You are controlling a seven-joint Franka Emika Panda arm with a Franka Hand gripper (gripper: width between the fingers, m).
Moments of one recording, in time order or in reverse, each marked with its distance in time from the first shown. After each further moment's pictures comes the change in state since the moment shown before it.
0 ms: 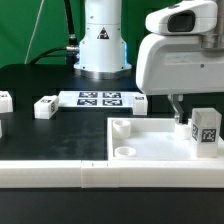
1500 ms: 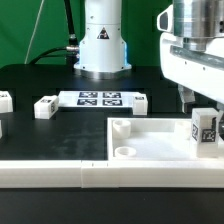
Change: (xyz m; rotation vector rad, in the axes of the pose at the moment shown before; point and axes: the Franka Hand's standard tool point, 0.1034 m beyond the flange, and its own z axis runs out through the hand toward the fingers) arm -0.005 0.004 0.002 0.040 -0.049 1.369
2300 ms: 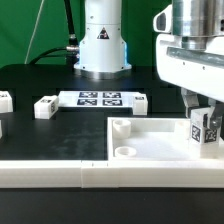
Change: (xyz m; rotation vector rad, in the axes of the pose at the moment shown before) arm 0.004 -0.001 0.000 0.034 0.028 0.077
